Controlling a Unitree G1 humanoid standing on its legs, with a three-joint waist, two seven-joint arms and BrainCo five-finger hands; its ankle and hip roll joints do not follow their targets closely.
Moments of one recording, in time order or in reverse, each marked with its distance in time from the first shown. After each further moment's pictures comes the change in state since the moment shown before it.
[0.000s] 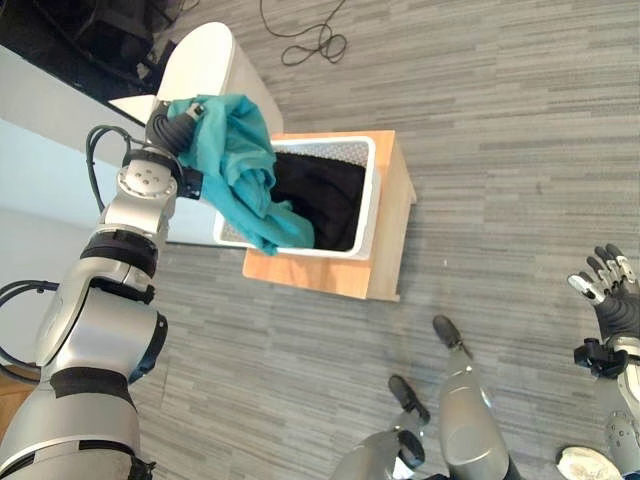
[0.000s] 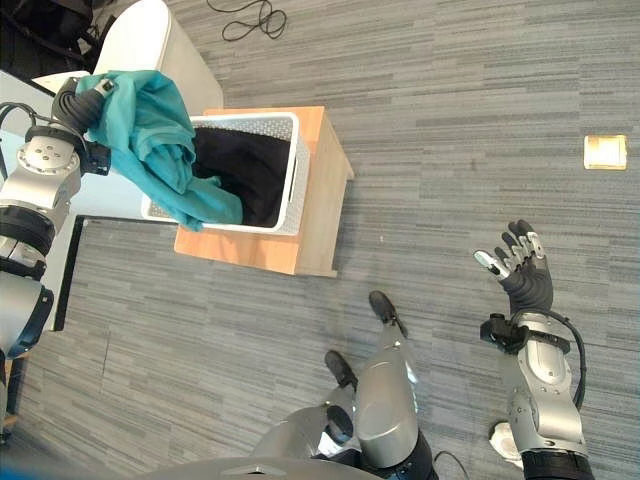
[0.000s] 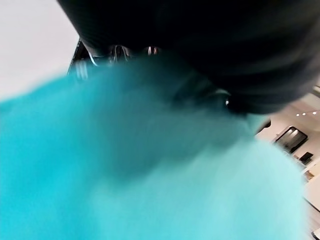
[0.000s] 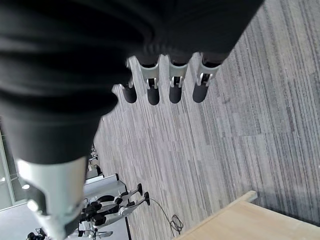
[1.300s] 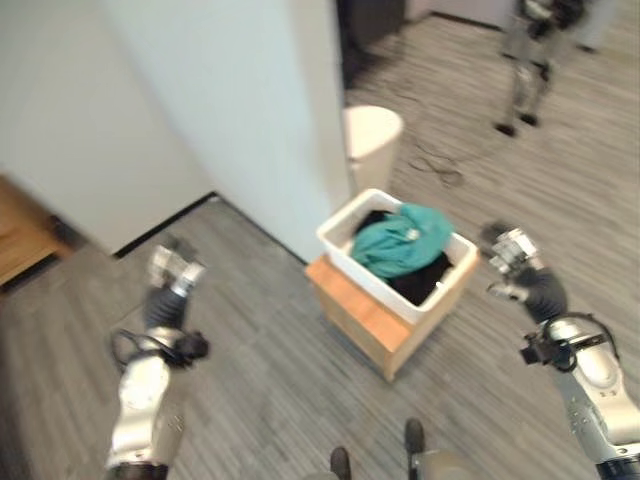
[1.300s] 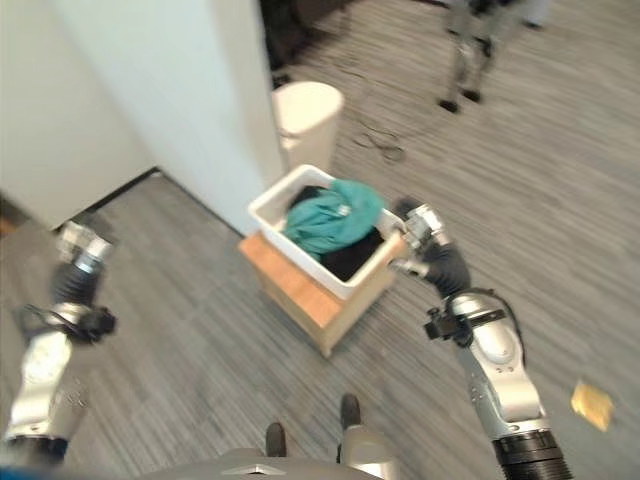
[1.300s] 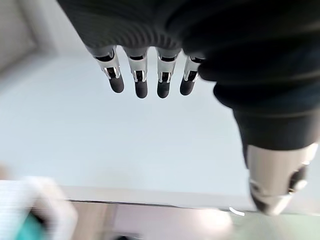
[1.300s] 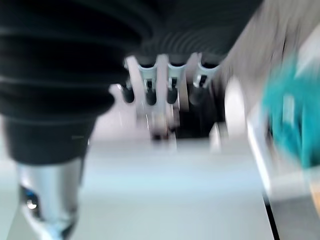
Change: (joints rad) left arm 1.232 -0.459 0.584 -0.909 -0.241 -0.118 -0.068; right arm -0.002 0.016 0.260 -0.155 0.000 0.013 0.306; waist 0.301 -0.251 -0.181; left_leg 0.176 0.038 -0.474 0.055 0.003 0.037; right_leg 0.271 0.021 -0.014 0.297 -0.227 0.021
